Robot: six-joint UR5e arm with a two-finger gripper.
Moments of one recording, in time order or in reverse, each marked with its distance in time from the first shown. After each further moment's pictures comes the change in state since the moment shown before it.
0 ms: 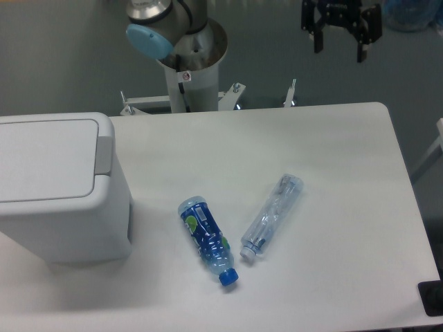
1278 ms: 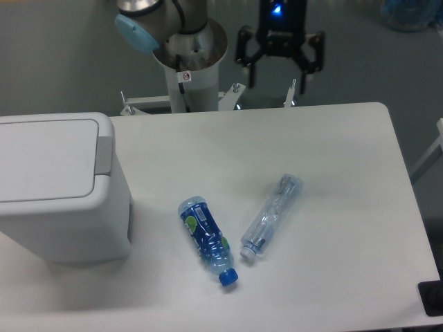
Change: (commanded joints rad) arm -0.354 -0.018 0.014 0.044 -0.233 -0.975
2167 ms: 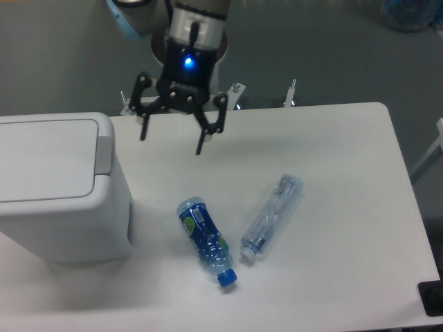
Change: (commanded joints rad) arm -0.331 -0.205 0.049 0.305 -0.075 -0.355
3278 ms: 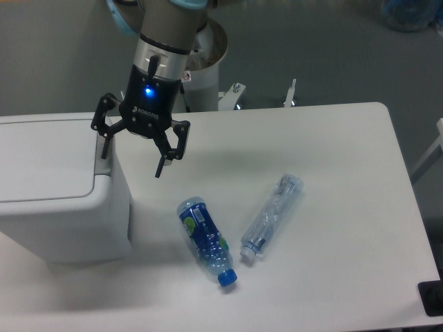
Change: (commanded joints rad) arm -0.035 -0.008 -0.021 0.003 -0.002 0.009
